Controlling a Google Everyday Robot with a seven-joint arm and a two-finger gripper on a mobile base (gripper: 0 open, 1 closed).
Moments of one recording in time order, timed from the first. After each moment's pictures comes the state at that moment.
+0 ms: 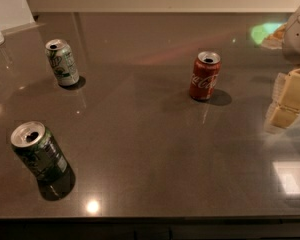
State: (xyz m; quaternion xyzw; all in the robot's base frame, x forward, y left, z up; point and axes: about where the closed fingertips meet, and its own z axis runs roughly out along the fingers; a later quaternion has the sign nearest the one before) arm 0.438 -0.217 0.976 -0.60 0.78 -0.03 0.16
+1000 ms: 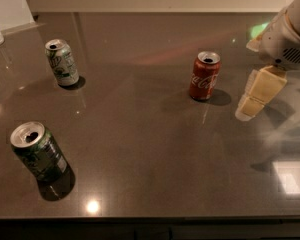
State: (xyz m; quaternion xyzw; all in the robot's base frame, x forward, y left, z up) arm 0.491 -0.205 0.945 -0.57 0.80 -0.01 0.20
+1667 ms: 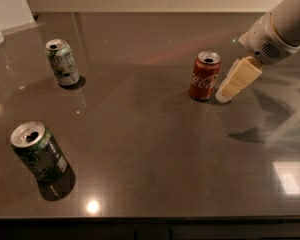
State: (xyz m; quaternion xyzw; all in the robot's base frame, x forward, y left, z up) arm 0.555 -0.202 0.928 -0.51 0.82 0.02 0.27
